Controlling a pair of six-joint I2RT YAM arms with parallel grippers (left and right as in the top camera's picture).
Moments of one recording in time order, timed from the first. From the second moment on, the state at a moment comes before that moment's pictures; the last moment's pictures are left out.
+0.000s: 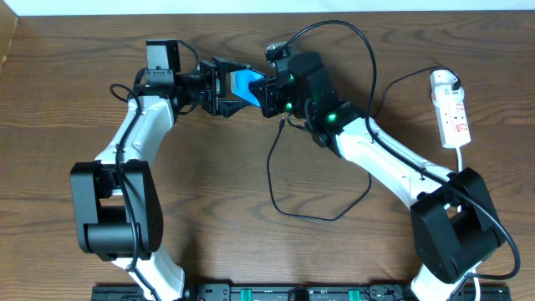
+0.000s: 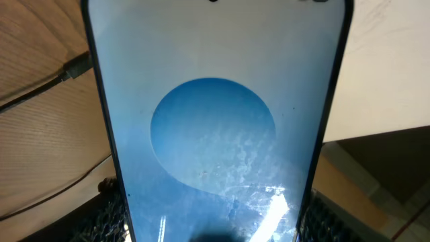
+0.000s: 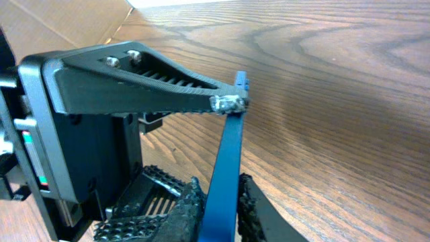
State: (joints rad) left arm 0.00 1.87 1.30 -0.29 0.99 -1.48; right arm 0.59 1.86 1.33 0.04 -0.28 0.42
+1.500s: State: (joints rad) left arm 0.00 1.87 1.30 -0.18 0.91 -1.22; right arm 0.43 1.86 1.33 0.06 -0.45 1.53
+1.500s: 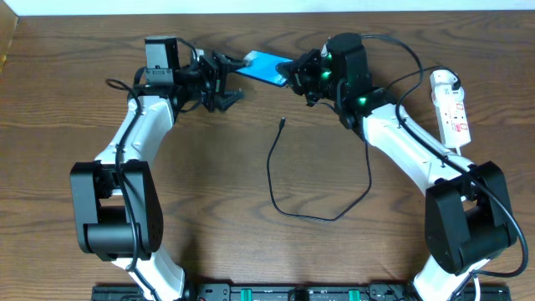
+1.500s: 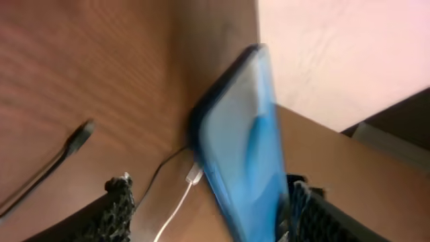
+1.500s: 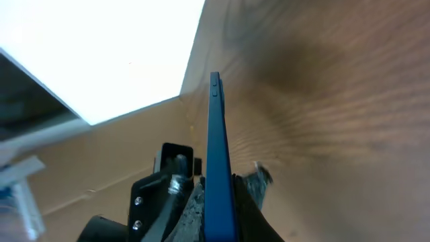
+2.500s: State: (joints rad) left arm -0.06 1.87 1.30 0.09 0.89 -1.54; right arm 0.46 1.87 1.33 0.17 -0.45 1.78
